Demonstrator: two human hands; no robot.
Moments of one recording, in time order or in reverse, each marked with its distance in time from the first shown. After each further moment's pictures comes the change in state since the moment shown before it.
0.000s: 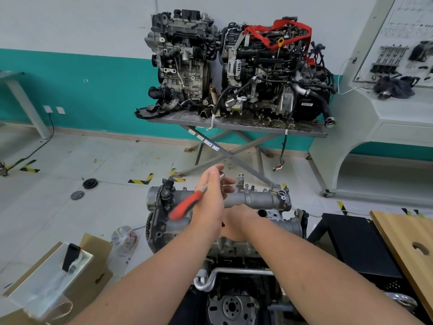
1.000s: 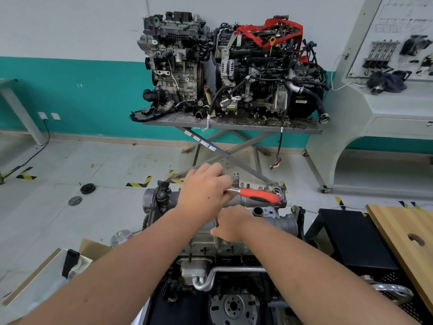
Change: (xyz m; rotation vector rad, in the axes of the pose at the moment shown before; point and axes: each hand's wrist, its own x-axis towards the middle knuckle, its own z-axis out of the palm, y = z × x) left_hand 0.010 0.038 -0.018 1.496 -0.361 0.960; right_hand -0.005 -0.003 0.003 0.083 0.043 0.086
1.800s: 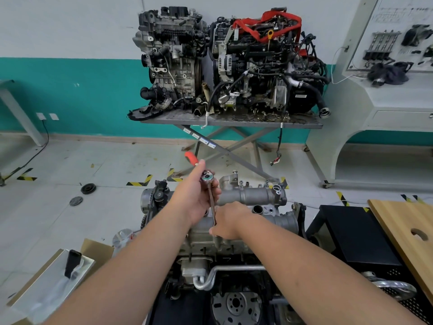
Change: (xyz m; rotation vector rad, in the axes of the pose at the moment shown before) left_hand 0.006 -0.008 0.014 -1.692 -0.051 -1.205; right_hand 0.003 0.000 -0.006 -0.022 -0.066 0.010
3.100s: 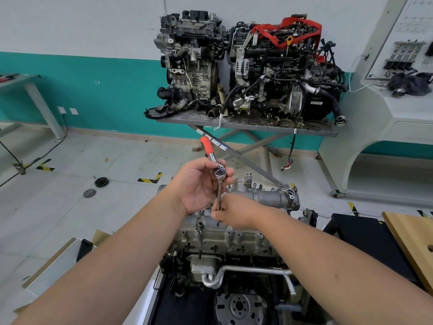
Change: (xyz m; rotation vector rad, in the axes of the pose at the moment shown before) left_hand -0.024 0.043 -0.022 -0.063 -0.303 -0.046; right_hand -0.003 -0.013 -0.022 0.400 0.154 -0.185
